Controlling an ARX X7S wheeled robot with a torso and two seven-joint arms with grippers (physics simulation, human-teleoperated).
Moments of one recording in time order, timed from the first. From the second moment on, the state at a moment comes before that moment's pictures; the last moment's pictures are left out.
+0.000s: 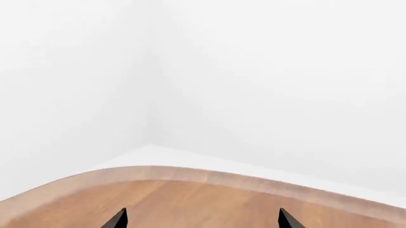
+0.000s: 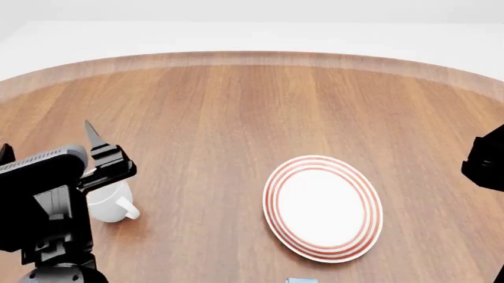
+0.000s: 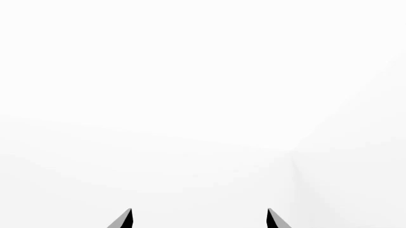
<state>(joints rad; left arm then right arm) -0.24 -0.12 -0.06 0.88 -0.12 -0.81 -0.47 0.18 0.34 0.18 -0.81 0.12 -0.13 0.32</state>
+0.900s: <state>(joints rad) -0.66 -0.03 0.12 0.45 -0.47 -1.13 -1.25 0.17 0.36 0.17 -0.81 0.14 -0.14 0.33</state>
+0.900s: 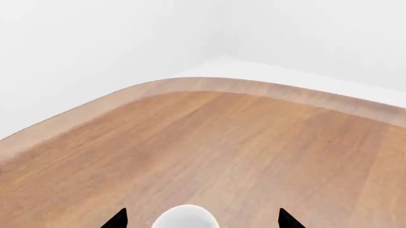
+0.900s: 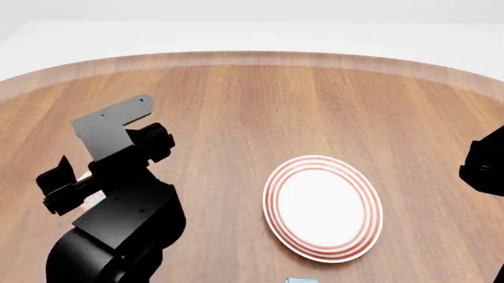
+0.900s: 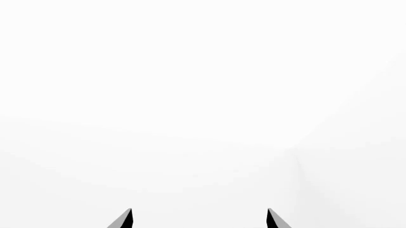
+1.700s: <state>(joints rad) -0.80 -0.05 0.16 0.02 -0.63 -0.90 -1.46 0.15 0.37 0.15 -0.81 0.15 -0.14 0.34</state>
